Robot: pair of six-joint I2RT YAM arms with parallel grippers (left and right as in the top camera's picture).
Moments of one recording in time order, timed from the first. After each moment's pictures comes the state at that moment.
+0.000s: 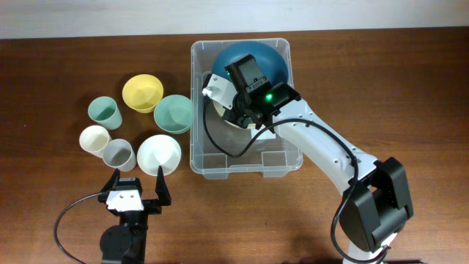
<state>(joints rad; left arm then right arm) -0.10 0.02 0.04 -0.13 -0.13 -0.04 0.57 1.92 1.62 -0.64 -0.06 -0.61</state>
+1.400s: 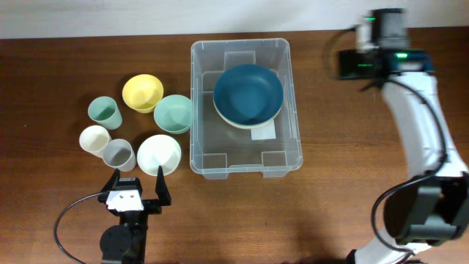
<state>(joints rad) -0.10 0.02 0.04 -0.13 -0.13 -0.04 -0.08 1.84 1.74 -0.81 0.17 -0.09</state>
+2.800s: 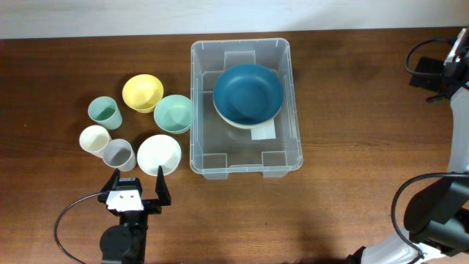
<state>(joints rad) -0.10 0.02 0.04 -0.12 -0.13 -0.04 -0.43 1.84 1.74 -0.82 0.17 -0.02</state>
